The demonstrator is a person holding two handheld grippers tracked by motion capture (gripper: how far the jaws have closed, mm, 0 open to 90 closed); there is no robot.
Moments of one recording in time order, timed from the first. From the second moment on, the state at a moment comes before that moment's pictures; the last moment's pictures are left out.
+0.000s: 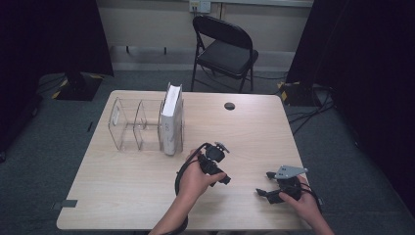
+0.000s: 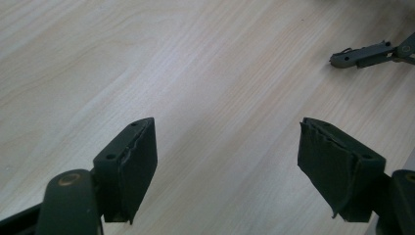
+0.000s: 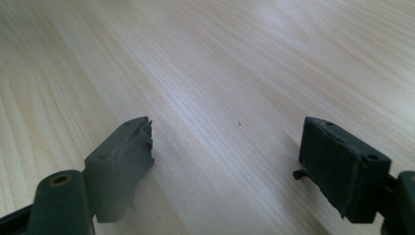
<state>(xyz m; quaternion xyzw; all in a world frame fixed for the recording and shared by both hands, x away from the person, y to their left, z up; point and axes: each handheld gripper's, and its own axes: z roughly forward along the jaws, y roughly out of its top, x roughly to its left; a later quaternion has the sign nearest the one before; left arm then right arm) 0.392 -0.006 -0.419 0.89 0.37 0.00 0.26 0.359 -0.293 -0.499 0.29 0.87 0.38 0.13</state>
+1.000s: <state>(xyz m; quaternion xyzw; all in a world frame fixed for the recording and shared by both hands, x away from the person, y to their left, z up) 0.384 -0.027 -0.453 0.91 0.34 0.01 0.25 0.359 -0.293 -0.499 0.29 0.87 0.38 0.13</state>
